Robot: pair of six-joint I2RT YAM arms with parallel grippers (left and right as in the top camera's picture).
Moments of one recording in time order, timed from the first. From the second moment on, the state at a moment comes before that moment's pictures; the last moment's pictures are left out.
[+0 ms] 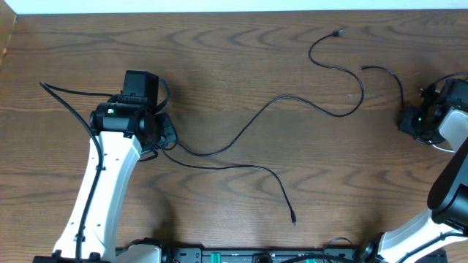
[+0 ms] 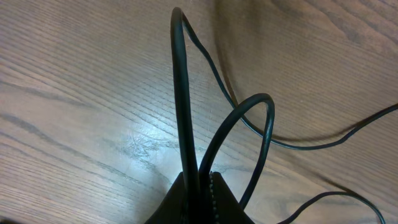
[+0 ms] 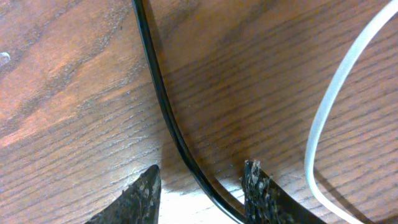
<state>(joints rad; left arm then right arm) -0.09 1.38 1.20 -1.15 -0.09 -0.43 -0.46 1.89 1.10 -0.42 -0.13 -0.02</state>
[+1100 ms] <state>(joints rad) -0.09 1.38 1.20 -1.15 -0.09 -0.43 -0.53 1.70 1.18 -0.39 -0.34 0.12</state>
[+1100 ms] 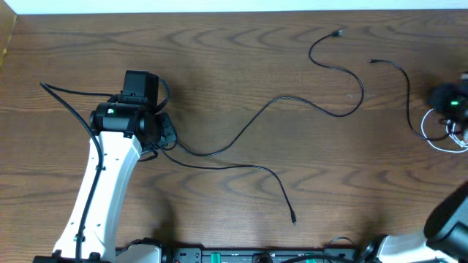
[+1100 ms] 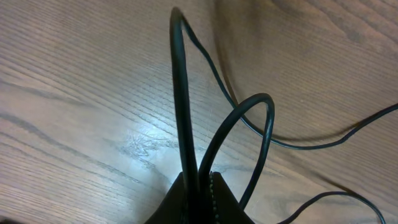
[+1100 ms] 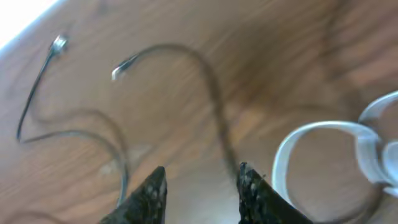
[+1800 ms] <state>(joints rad) -0.09 1.38 1.20 -1.15 -0.08 -0.43 -0.37 2.29 1.79 -0.97 0.05 0.00</state>
